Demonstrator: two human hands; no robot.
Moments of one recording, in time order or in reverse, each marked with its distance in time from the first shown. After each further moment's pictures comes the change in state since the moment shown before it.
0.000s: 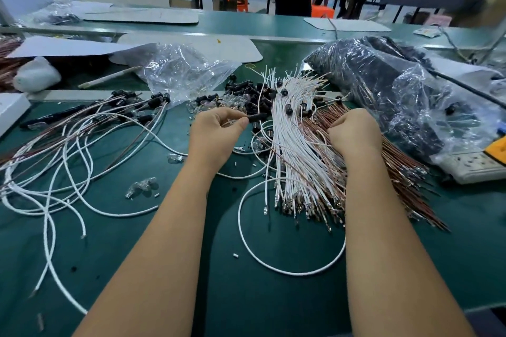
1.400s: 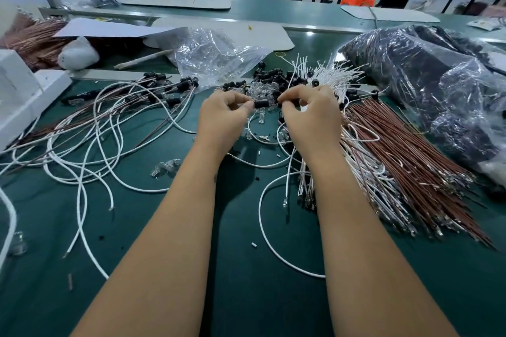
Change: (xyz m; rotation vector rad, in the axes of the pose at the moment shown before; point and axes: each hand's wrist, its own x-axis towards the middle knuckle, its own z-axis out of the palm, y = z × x) left_hand 0.005 -0.008 -0.020 0.082 0.093 -0.048; right_hand -0.065 -0.069 0.046 0.406 -0.061 -0.468
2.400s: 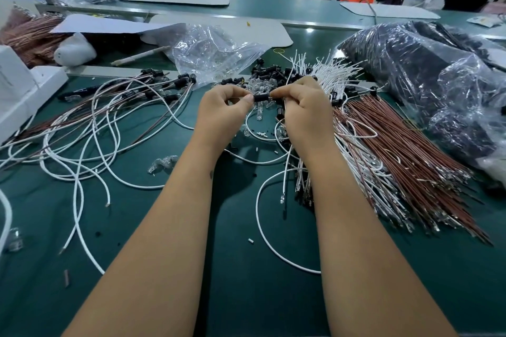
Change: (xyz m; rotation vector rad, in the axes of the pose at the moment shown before) left_hand -0.004 0.004 0.000 -0.112 -0.023 0.007; right_hand 0.002 -0.002 0.005 0.108 -0.031 -0.102
